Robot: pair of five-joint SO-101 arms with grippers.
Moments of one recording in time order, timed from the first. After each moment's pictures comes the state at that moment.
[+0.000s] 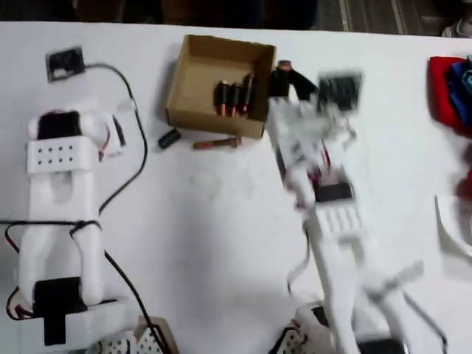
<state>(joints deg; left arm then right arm) -14.7 -10.9 15.3 71.2 13.6 -14.4 -27.4 38.2 10.2 -4.0</state>
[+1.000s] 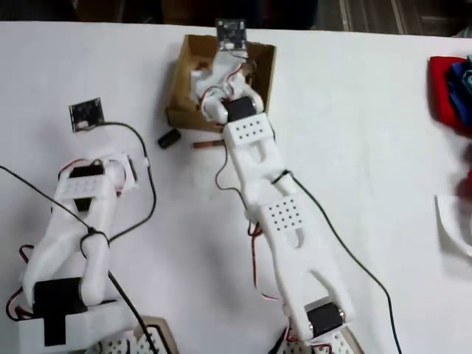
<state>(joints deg) -14.7 -10.9 46.1 36.7 13.4 -25.7 78.5 -91.2 52.2 -14.1</state>
